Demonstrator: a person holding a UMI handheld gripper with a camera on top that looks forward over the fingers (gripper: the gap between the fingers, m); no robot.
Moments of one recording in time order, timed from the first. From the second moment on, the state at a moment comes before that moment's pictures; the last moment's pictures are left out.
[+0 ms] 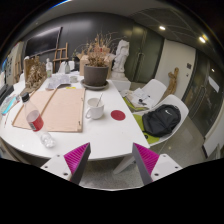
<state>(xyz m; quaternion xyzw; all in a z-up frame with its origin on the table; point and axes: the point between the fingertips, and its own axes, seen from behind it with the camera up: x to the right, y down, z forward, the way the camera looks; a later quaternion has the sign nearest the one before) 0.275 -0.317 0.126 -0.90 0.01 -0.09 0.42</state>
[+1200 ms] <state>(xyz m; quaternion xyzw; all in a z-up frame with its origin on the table) 0.001 -0.197 0.063 -0.84 -0.02 0.03 0.53</state>
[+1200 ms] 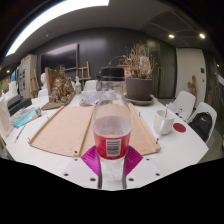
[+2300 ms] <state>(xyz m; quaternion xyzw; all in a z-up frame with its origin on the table) 0.047 -0.043 0.176 -0.56 0.48 0.65 0.19</state>
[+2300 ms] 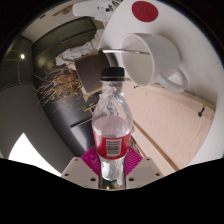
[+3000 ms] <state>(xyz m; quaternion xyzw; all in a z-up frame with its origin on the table) 0.155 -0.022 0.292 -0.73 0.11 0.33 0.58</state>
